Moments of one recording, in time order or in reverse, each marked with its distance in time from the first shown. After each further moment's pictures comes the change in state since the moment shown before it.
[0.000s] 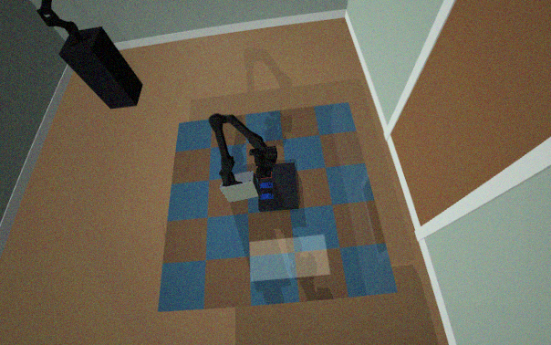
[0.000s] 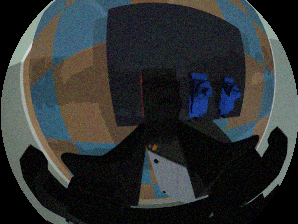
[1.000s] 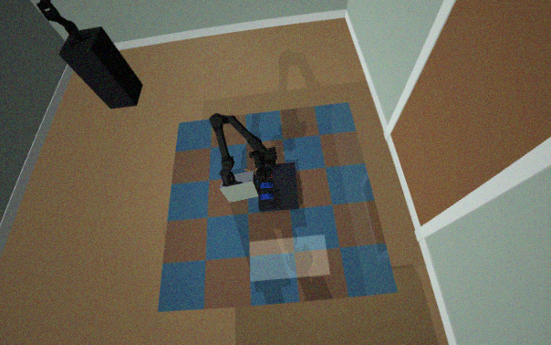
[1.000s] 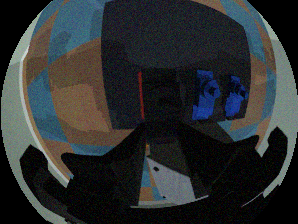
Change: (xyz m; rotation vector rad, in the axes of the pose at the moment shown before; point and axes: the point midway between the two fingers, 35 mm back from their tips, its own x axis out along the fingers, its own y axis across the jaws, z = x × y) arm 0.021 0.000 -0.006 -0.005 0.005 -0.001
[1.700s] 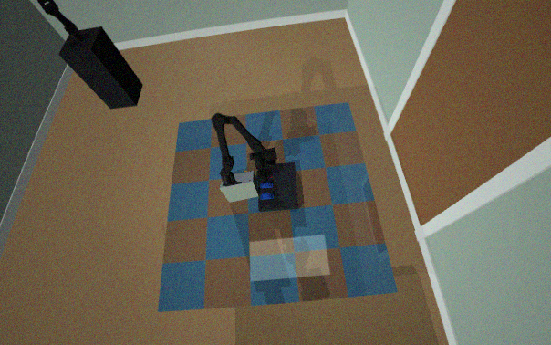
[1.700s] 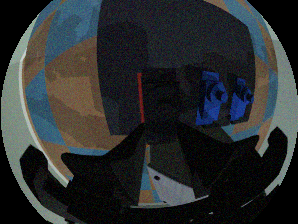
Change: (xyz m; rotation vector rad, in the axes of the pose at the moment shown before) arm 0.016 0.001 0.001 -0.002 -0.001 0.001
